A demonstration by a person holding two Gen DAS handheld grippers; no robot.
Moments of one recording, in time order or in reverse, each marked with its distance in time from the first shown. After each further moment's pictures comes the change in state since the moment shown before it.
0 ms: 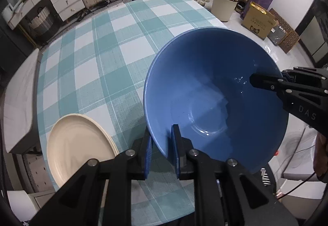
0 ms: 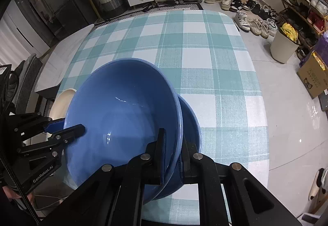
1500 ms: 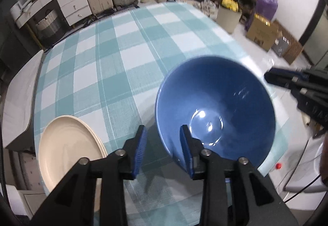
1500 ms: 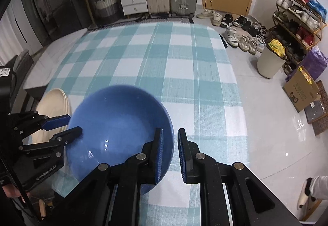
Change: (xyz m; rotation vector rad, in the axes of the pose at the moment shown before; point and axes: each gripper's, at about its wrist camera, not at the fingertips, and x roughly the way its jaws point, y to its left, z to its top) left arm 0.008 -0.005 -0.009 -0.064 -0.111 0.007; right arm -0.011 -0.014 -0.013 -0.052 -0.115 -0.083
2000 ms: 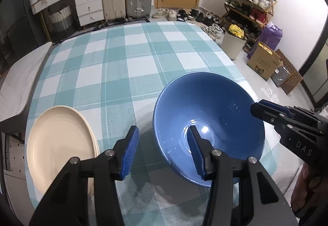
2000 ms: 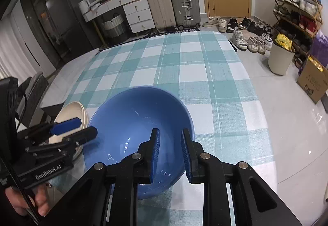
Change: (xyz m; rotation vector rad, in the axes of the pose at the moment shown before) left arm -0.009 0.003 -0.019 -0.151 -0.145 -0.020; right arm -0.002 0.002 -0.033 0.095 -0.128 0.112
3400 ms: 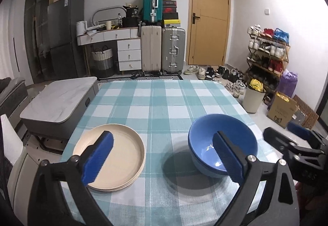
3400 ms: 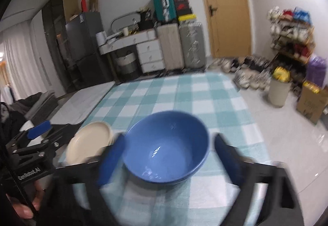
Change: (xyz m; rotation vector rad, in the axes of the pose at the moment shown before) left arm -0.118 0.018 -0.063 -0.113 -0.429 0.199; right arm -0.096 0.044 -0.055 -0.075 -0.379 0.005
